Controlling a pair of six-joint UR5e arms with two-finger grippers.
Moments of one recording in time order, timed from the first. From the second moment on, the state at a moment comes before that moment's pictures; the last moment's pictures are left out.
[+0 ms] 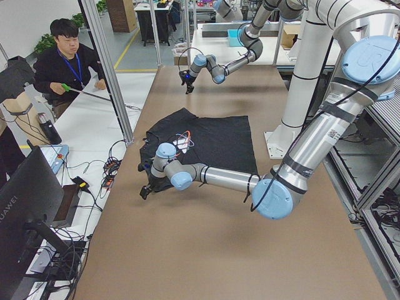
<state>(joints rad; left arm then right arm) -1.06 -2.19 -1.09 -2.22 -1.91 -0.26 1.00 -1.22 1.51 -1.15 1.69 0.31</state>
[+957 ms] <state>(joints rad) -1.01 -2.30 -0.94 -2.26 -2.01 -0.68 0.93 -1.18 1.51 -1.15 1.71 0.47</state>
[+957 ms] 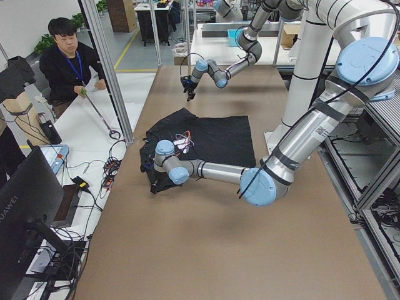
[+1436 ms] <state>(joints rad) -1.00 -2.32 -0.85 -2.36 -1.98 -0.69 0.93 -1.18 1.51 -1.15 1.71 0.47</state>
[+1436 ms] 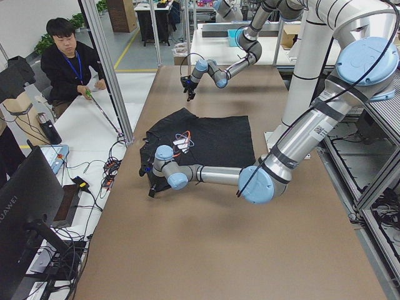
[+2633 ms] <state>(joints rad) -1.01 -2.37 -0.78 -2.37 -2.00 -0.34 0.93 -1.18 1.51 -1.15 1.71 0.47</state>
